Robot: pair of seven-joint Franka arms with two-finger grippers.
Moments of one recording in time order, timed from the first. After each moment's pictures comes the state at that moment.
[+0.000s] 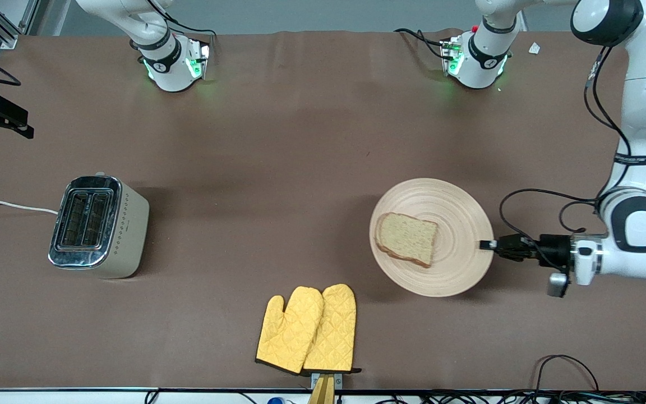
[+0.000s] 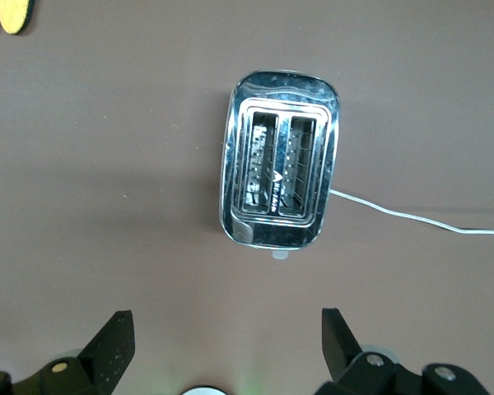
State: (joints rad) left arm 0.33 0.82 -0.33 -1.38 -0.82 1.67 0.66; right arm 0.10 0.01 -0.16 -1.47 -0.01 1.43 -0.16
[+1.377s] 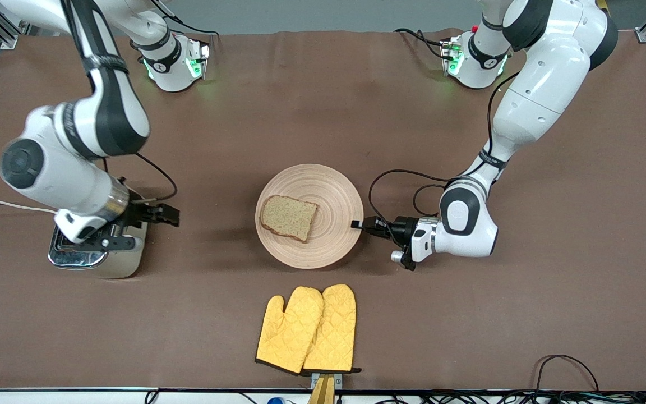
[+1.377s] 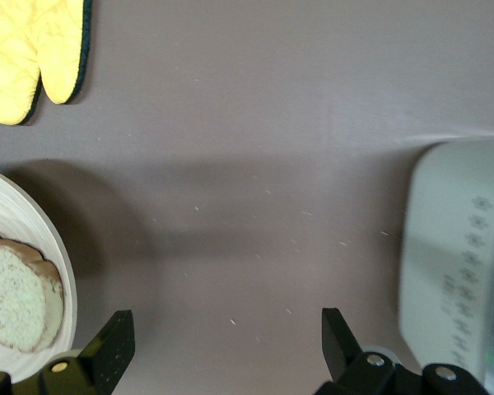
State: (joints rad) left arm -0.09 0.90 -0.34 -1.56 -1.11 2.10 0.66; right arm 0.33 0.34 -0.14 -1.71 0.18 2.03 0.11
